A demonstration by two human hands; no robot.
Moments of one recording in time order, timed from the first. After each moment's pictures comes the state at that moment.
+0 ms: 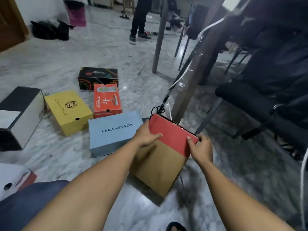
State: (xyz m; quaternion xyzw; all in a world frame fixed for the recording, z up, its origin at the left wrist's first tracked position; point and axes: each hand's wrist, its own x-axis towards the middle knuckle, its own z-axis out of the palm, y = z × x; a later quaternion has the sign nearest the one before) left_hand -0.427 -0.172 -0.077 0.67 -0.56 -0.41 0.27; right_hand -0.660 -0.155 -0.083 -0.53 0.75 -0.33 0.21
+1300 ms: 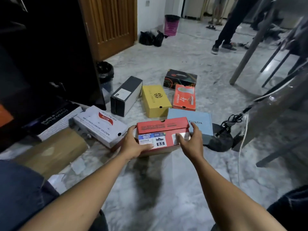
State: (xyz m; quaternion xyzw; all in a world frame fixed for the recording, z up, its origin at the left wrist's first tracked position) left_hand -0.225 0.108 -0.090 0.78 -0.30 -0.27 0.47; right_hand -0.416 -0.045 -0.087 -0.73 0.48 -0.32 0.37
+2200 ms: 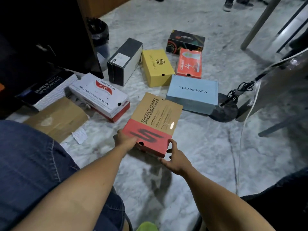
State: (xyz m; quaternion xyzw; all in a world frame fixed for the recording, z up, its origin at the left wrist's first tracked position) left_hand -0.229 0.153 -0.195 0.87 -0.08 -0.33 0.35; right_hand -0.457 0.064 -0.190 -0.81 0.42 0.05 0.40
